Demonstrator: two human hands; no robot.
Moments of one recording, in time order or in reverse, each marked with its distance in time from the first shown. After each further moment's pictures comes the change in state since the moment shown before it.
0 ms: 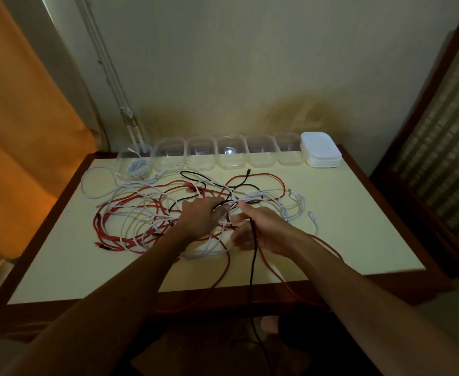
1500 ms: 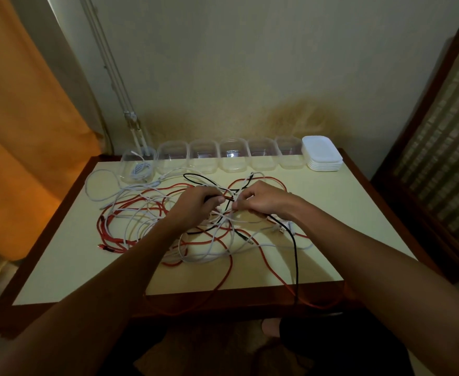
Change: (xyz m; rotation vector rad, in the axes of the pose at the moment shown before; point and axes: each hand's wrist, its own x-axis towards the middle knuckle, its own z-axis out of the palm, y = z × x) left_hand 0.000 0.000 -0.038 -0.173 0.106 0.139; right_hand 0.024 -0.056 -0.018 -0.765 0.123 -0.199
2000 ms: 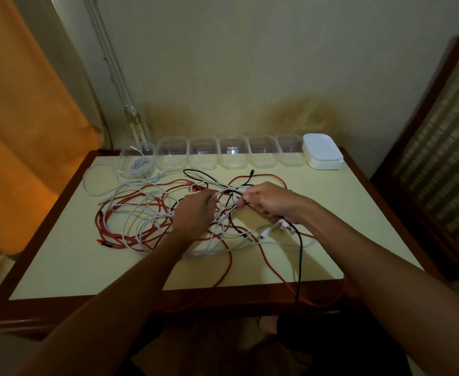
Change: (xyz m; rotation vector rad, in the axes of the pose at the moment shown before) left_hand -0.013 -0.006 0.034 0.186 0.231 -0.193; right_hand -0.016 0.010 -0.002 0.174 -0.065 0.023
